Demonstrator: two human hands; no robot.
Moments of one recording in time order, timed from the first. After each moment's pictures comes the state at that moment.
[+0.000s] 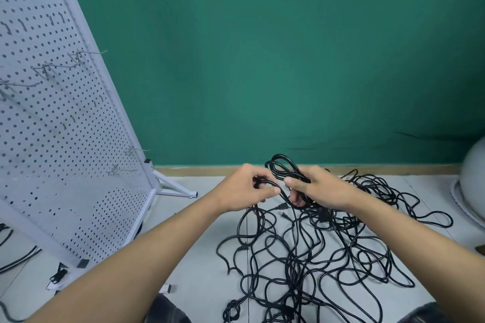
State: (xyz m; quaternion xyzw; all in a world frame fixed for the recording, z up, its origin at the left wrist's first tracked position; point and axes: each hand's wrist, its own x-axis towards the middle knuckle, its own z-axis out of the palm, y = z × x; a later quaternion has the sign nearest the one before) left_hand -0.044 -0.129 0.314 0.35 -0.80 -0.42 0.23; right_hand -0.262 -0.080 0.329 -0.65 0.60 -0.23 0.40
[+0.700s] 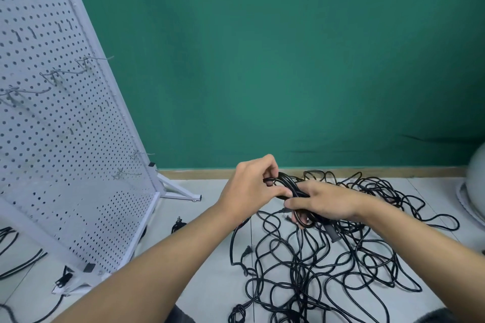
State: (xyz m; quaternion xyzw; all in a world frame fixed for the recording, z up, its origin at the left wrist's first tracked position) left_hand -0.053 -0.117 0.322 0.39 -0.80 -0.26 0.37; right_hand -0.249 -0.066 0.346 -0.64 0.56 -0.15 0.50
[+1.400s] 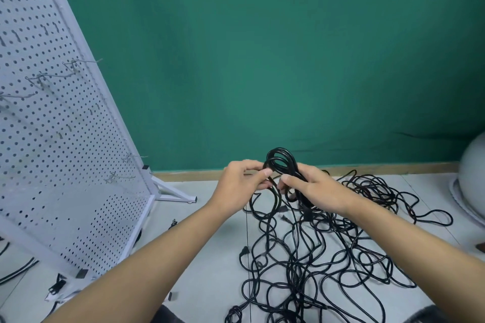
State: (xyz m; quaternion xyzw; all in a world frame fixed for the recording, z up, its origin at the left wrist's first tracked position) left_hand -0.056 -0.122 0.321 0.40 -0.64 -0.53 0.38; right_hand -0.256 -0.073 0.340 -0.65 0.56 -0.32 0.41
